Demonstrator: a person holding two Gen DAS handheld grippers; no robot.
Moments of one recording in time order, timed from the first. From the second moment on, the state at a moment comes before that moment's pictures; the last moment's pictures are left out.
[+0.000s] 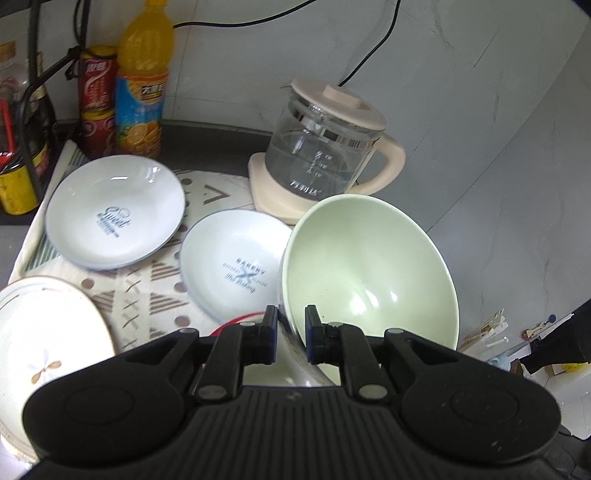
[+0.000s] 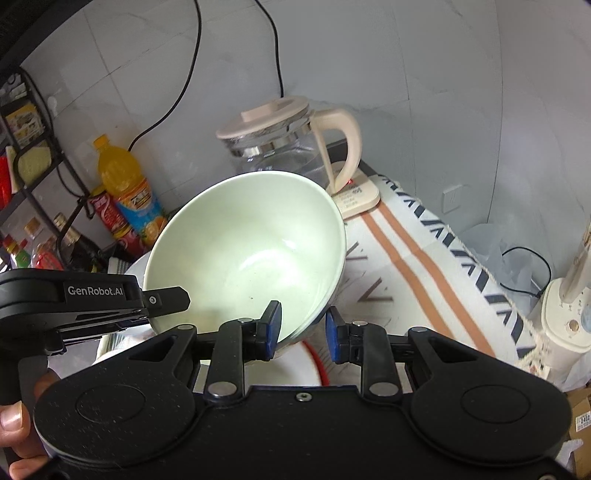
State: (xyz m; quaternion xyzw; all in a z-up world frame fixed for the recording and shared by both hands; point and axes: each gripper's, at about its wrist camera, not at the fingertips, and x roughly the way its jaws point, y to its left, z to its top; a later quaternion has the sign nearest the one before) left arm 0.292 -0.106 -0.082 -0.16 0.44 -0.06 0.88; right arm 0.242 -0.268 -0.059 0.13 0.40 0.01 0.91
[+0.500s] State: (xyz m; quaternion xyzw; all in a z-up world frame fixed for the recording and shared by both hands) left arm 0.261 -0.089 -0.108 -0.16 0.48 -0.05 0.86; right arm 0.207 -0.241 -0.075 0.12 0.43 0.00 0.89
